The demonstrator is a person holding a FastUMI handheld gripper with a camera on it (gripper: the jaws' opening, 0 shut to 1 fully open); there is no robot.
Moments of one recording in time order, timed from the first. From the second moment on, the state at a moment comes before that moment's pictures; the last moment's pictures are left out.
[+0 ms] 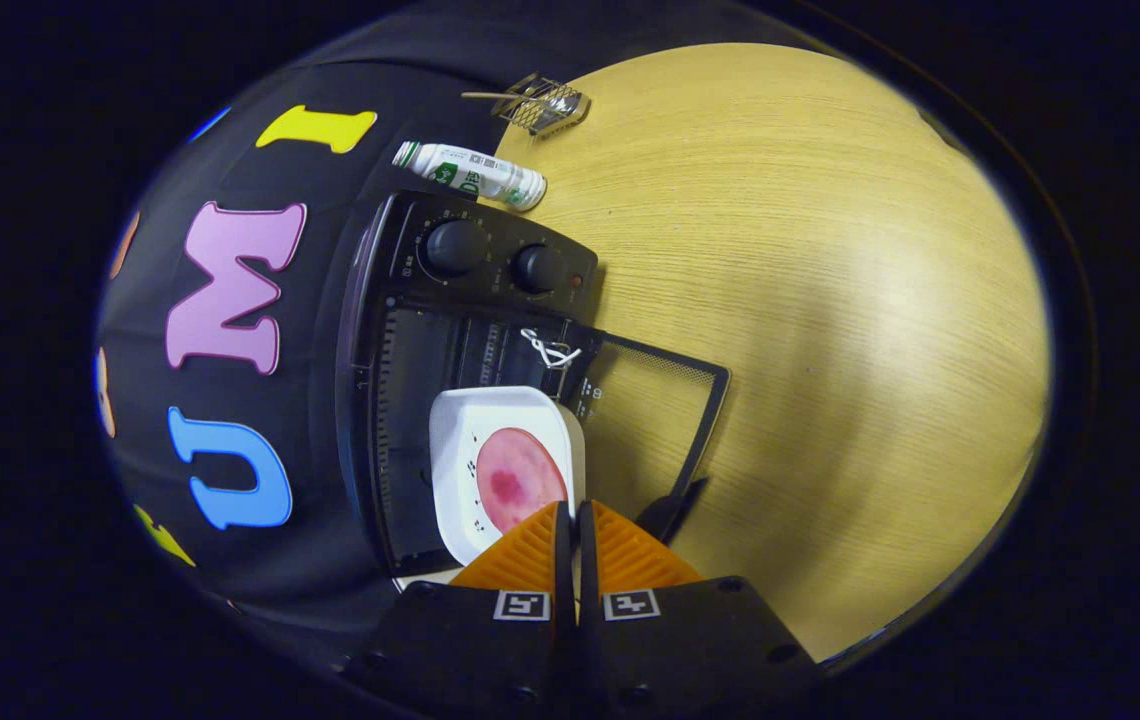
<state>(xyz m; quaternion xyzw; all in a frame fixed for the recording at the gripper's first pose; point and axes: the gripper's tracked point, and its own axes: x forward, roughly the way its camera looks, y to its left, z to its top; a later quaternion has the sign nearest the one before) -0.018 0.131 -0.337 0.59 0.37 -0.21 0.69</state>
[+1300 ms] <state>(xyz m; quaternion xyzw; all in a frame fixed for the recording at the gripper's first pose) 0.071 0.190 -0.354 0.66 0.31 -0.27 0.63</state>
